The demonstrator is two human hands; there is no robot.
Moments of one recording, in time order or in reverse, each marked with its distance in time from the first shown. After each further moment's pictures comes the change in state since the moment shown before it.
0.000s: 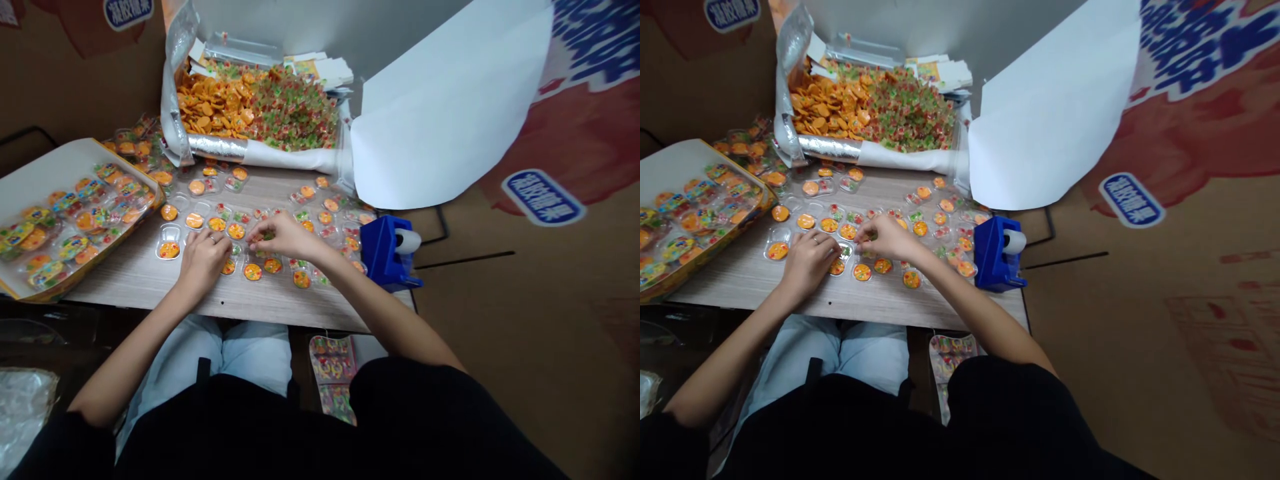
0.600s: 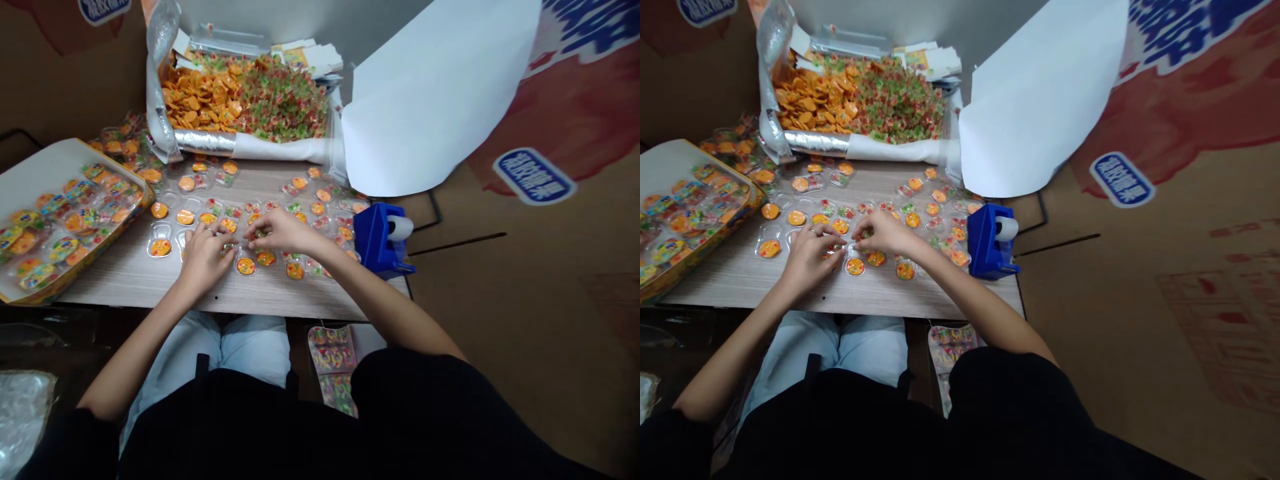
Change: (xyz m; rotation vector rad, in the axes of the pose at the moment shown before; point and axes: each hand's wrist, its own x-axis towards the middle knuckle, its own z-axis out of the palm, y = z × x) left_hand 0.006 0.022 -0.004 -0.045 -0.081 -0.069; right_hand -0.012 -0.005 -0.010 -0.167 -0.031 0.008
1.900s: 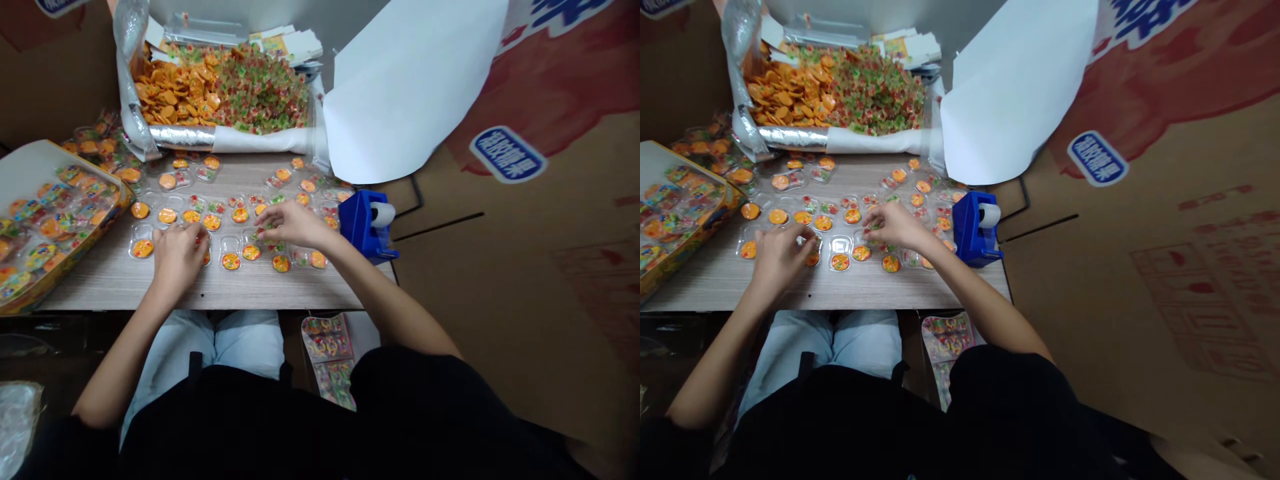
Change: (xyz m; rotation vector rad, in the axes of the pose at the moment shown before) left_hand 0.000 0.005 -0.016 0.142 0.026 -0.119; right_hand -0.028 0.038 -0.012 0.149 0.178 0.085
